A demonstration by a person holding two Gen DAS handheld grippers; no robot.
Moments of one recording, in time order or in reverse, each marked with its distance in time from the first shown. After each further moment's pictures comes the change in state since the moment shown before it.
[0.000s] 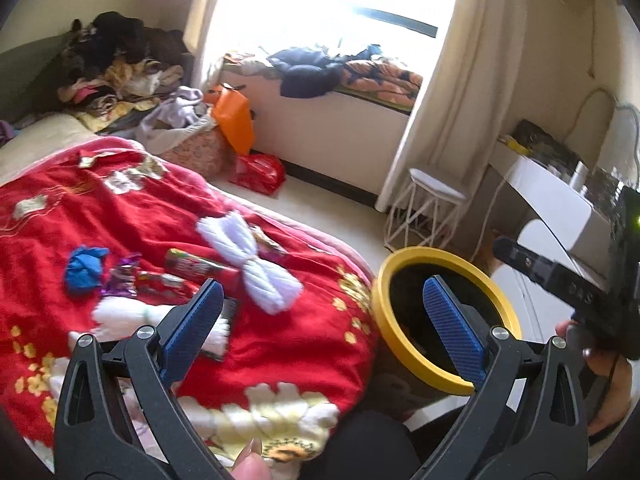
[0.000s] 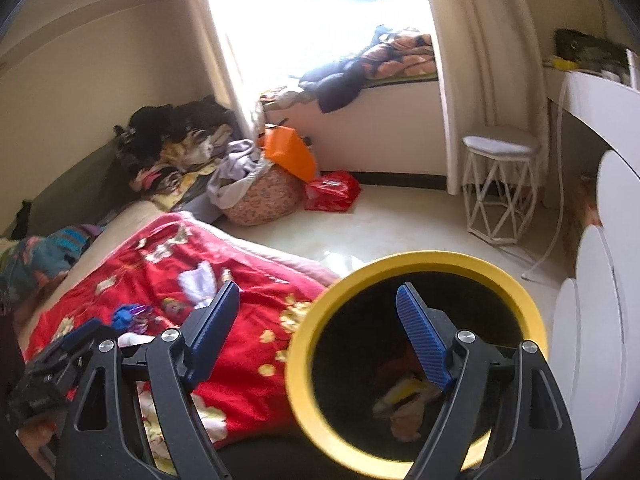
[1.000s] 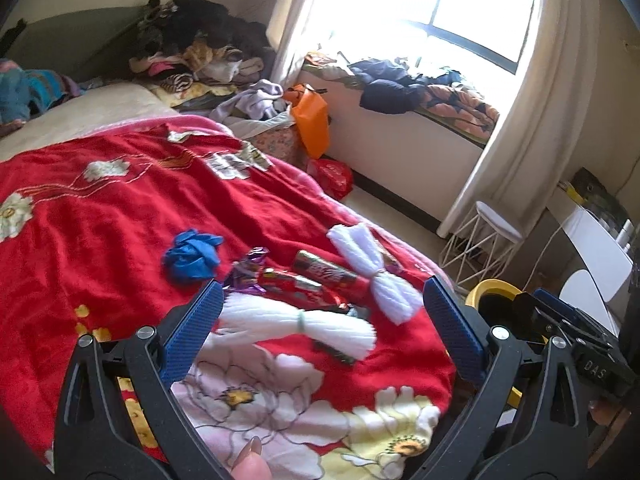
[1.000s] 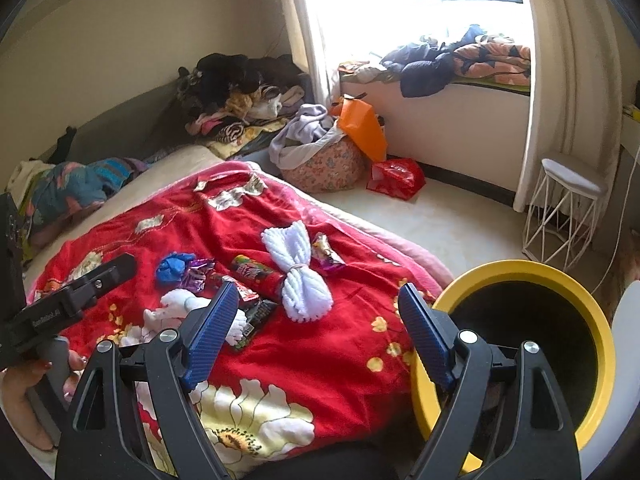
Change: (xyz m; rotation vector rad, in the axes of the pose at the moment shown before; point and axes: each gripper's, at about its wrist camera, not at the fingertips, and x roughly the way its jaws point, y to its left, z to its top) left arm -0.030 0.105 0.000 -0.176 -0.019 0.175; right arm 0.046 0.110 -0.016 -0.211 0.098 0.149
